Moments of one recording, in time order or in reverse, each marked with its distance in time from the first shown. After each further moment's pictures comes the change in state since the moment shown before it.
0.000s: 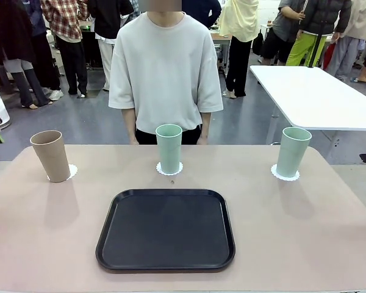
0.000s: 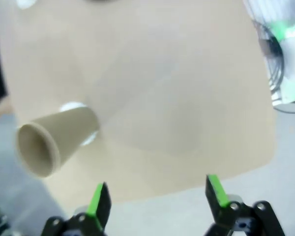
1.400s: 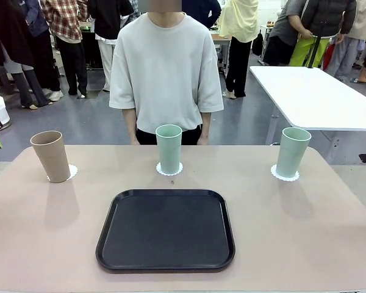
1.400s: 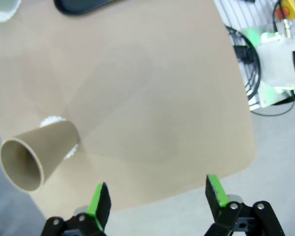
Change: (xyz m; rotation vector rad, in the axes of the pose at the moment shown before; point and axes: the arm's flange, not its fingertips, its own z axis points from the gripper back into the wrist) left arm 0.004 0.003 0.004 -0.089 -0.042 -0.008; right arm 0.000 0.000 0.000 0.000 0.000 0.000
